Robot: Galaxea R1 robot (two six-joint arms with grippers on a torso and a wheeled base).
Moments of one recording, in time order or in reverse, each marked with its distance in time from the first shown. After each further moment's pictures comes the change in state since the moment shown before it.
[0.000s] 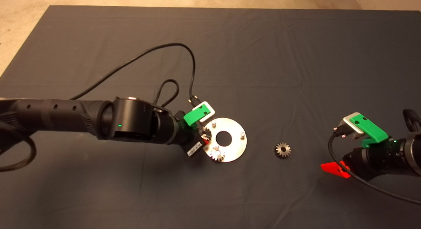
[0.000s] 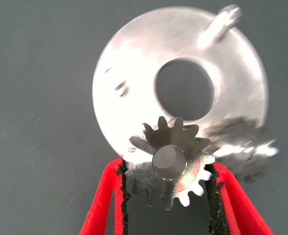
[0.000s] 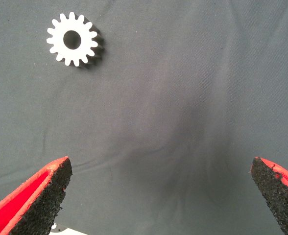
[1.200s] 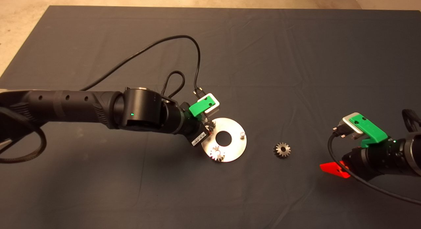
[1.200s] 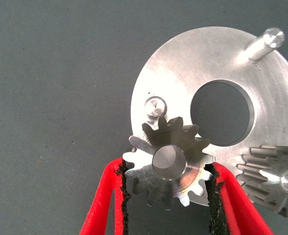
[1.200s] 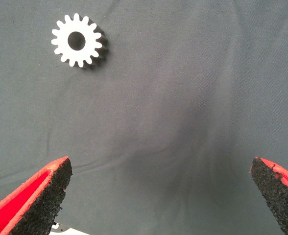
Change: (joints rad) left arm -0.028 0.038 -0.079 0.001 0.011 0.023; right arm 0.000 0.000 0.000 0.000 0.010 0.003
